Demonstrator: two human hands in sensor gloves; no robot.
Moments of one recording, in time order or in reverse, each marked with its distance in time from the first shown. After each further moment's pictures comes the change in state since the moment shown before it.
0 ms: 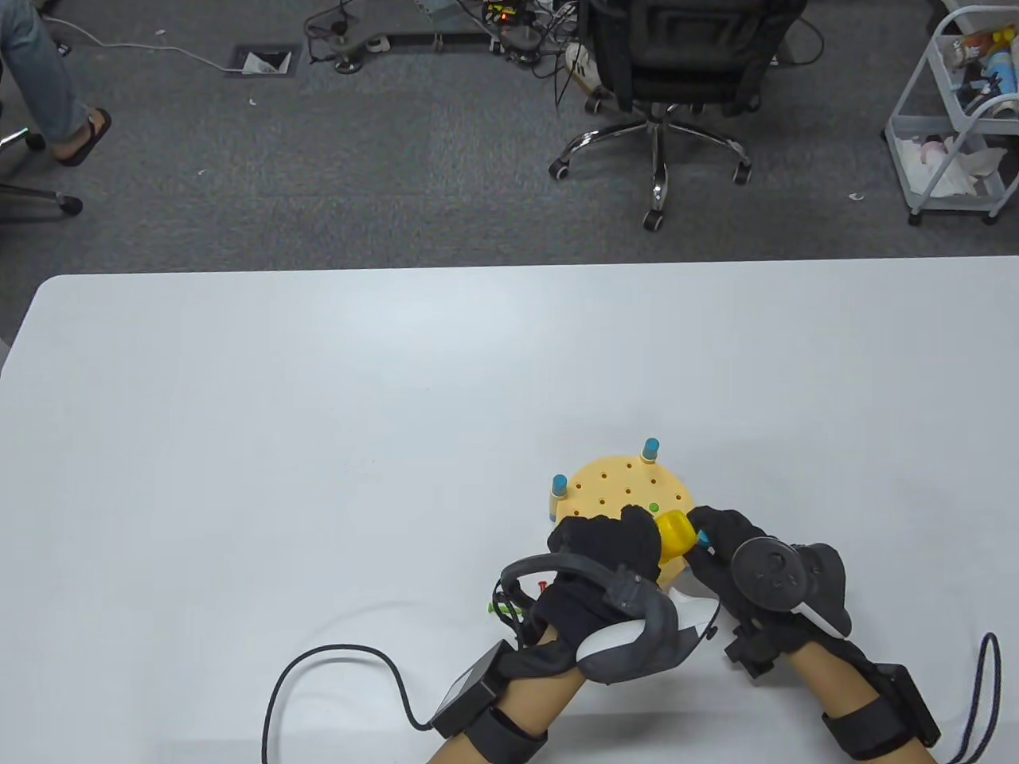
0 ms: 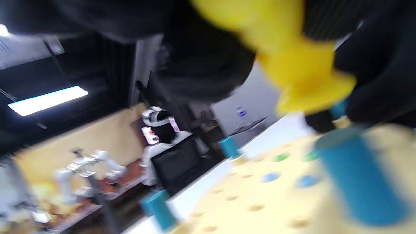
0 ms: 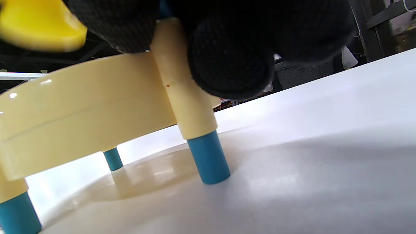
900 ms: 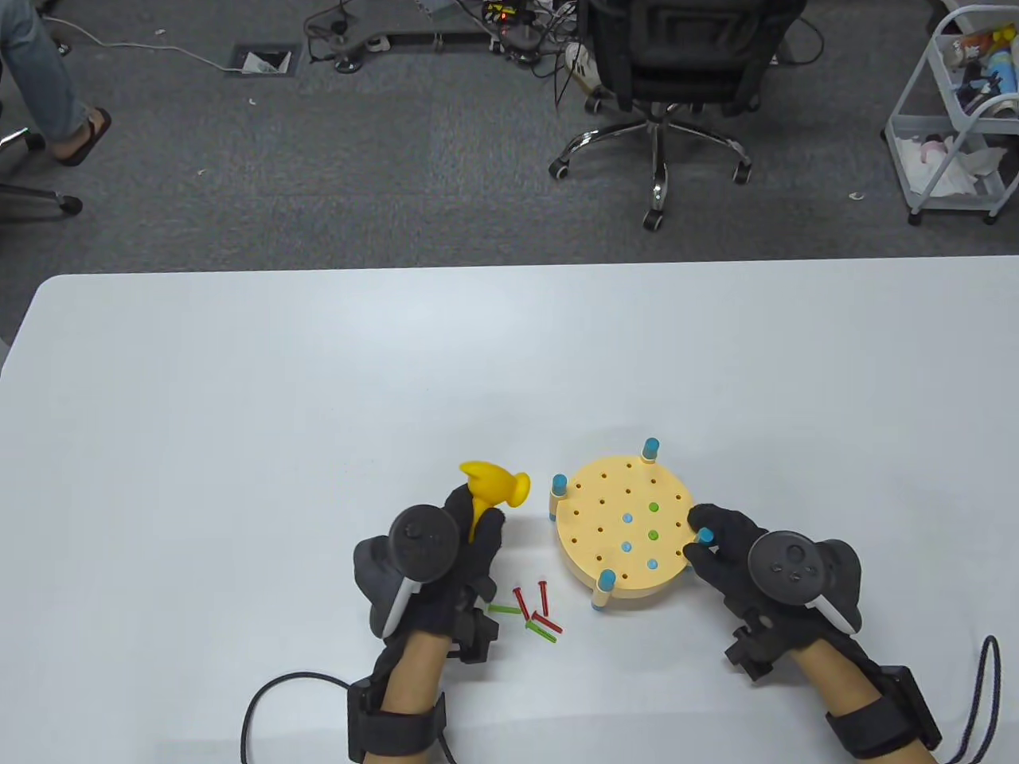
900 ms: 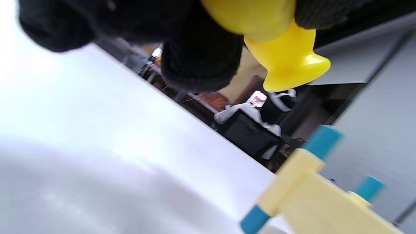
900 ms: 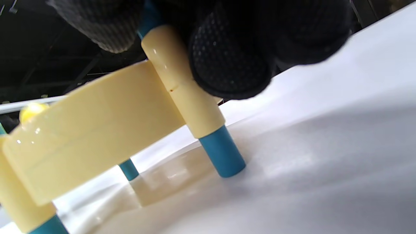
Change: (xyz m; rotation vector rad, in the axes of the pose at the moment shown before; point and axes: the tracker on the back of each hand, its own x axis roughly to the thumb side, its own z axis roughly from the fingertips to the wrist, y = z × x) left_hand -0.164 -0.131 0.081 -0.058 0.781 0.999; right_hand -0.018 -0.001 0.000 0.041 0.044 -0.204
